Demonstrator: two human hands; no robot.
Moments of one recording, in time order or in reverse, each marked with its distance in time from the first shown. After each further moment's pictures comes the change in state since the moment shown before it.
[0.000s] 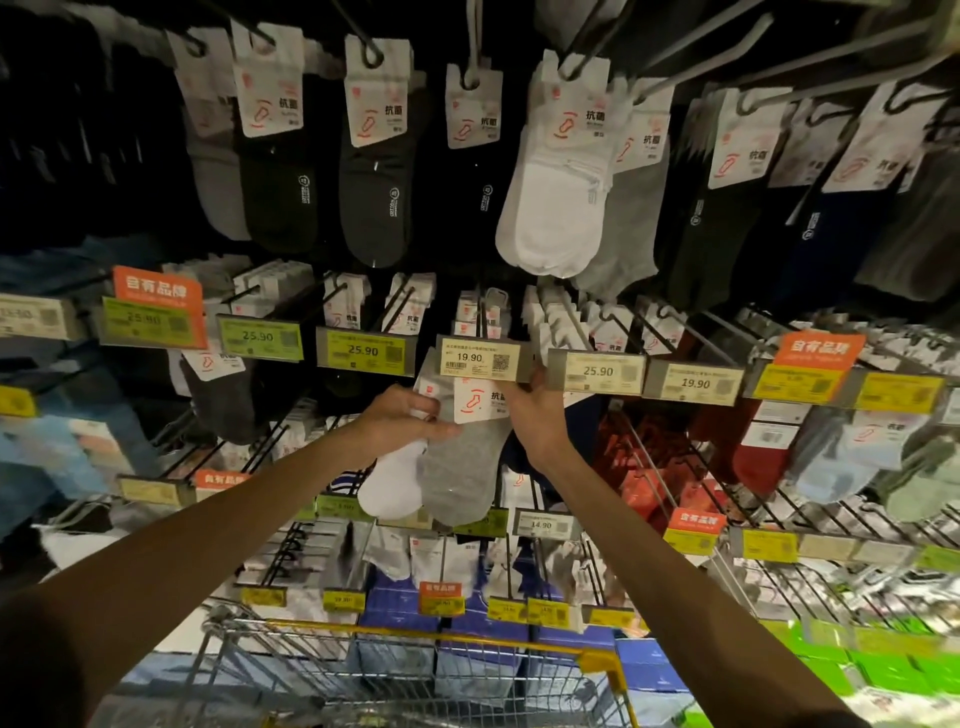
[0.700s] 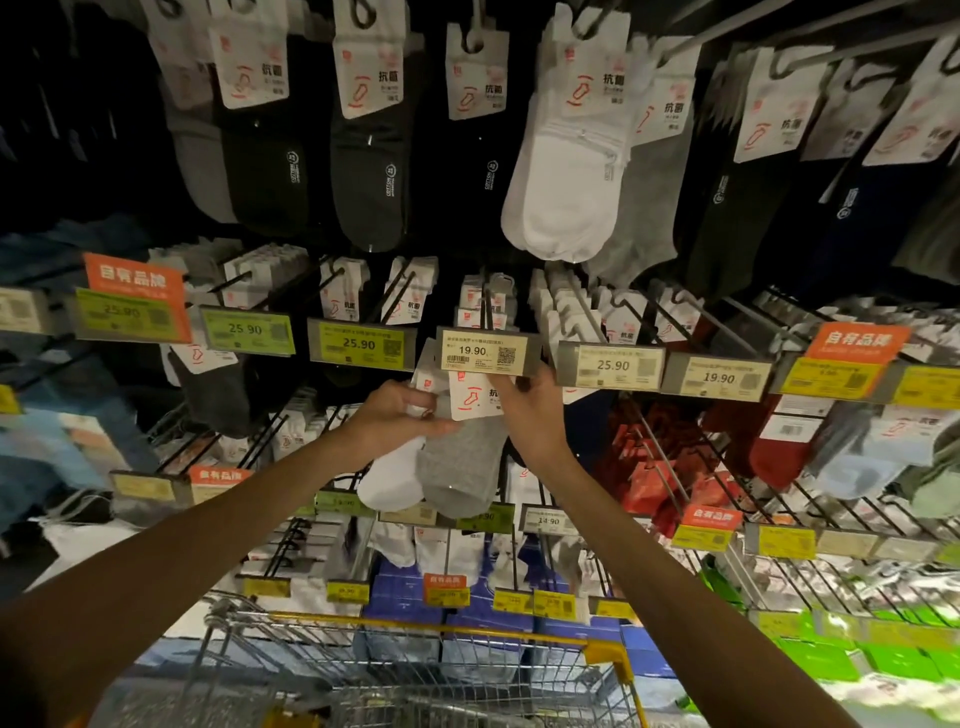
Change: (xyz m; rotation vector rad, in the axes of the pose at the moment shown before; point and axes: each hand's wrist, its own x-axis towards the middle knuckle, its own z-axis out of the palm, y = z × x) left_hand 0.013 -0.022 -0.006 -0.046 -0.018 0.084; right_hand 0.005 0.016 0.007 -0.100 0.013 -0.093
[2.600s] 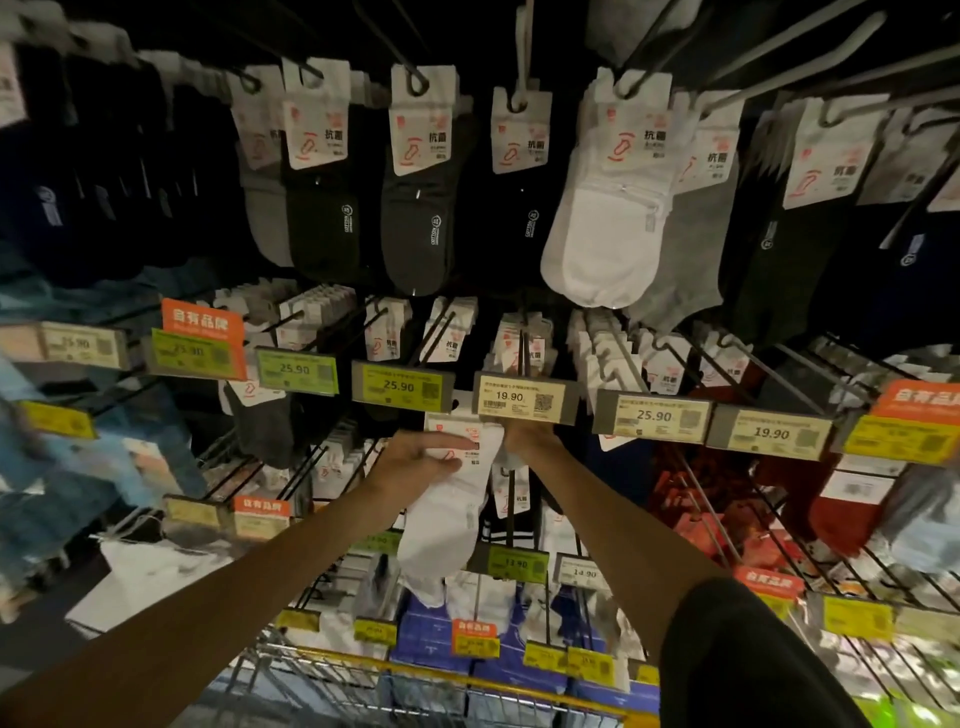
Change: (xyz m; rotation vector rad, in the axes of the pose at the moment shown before) left_hand -0.037 0.024 0.009 -0.103 0.230 -0.069; right_hand 0.062 0.023 0.032 -1.069 -0.558 0.130
